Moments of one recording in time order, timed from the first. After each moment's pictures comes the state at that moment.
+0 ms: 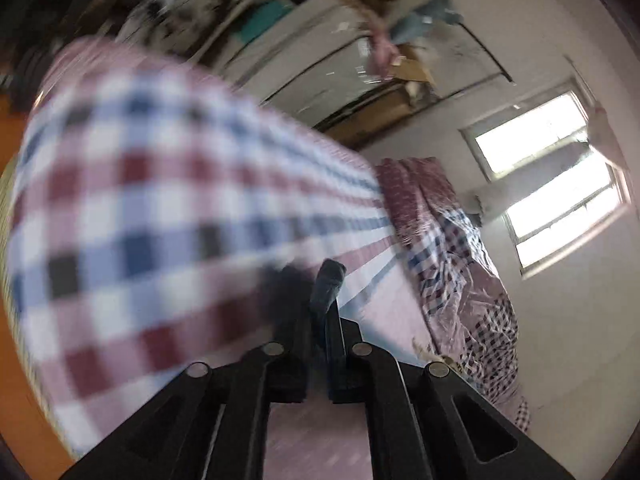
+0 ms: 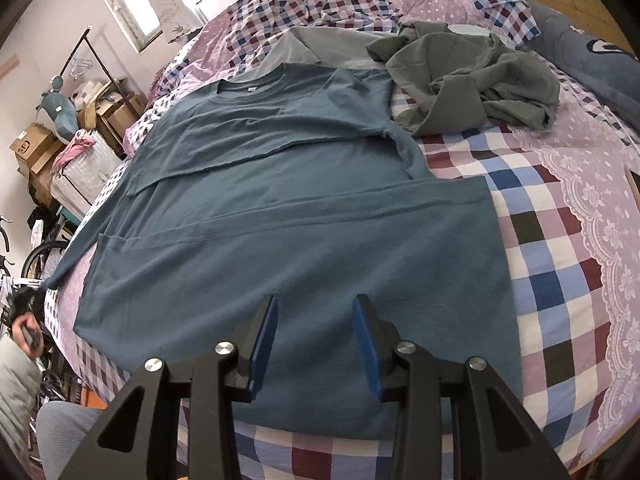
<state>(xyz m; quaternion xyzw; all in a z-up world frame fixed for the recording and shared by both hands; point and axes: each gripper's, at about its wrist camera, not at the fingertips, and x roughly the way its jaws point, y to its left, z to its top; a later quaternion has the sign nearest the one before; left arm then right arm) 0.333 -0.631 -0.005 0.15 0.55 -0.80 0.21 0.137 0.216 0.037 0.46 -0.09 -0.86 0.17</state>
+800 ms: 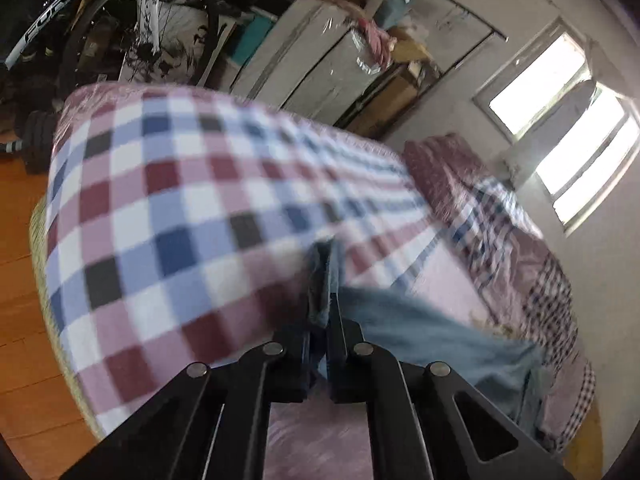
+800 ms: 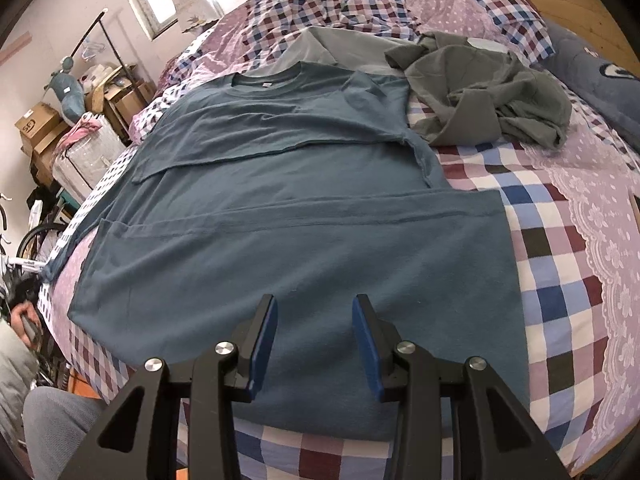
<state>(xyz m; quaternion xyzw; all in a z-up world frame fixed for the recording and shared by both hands) 0.314 -0.618 0.021 0.20 0.43 -0.84 0.28 0.141 0.201 0.041 0.45 -0.06 -0.87 0.19</state>
